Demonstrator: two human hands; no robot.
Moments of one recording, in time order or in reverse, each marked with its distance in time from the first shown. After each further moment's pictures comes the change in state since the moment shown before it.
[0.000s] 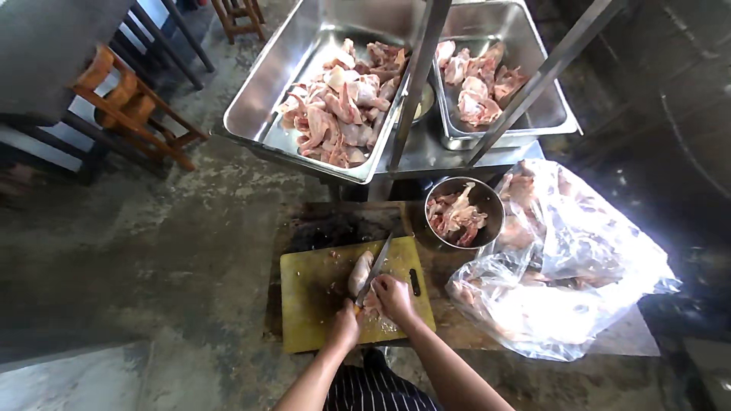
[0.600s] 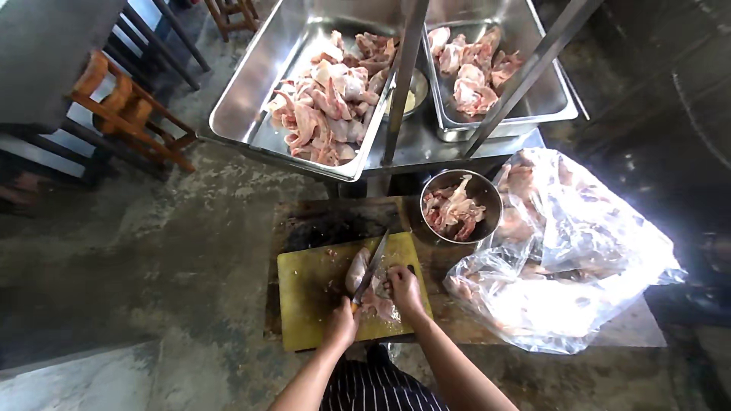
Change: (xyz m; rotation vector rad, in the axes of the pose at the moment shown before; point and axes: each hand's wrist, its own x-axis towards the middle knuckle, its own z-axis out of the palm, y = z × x) left_hand 0.002 0.002 0.001 0.010 -0.003 -0.008; right_hand 0.009 0.035 -0.007 0.426 0.049 0.277
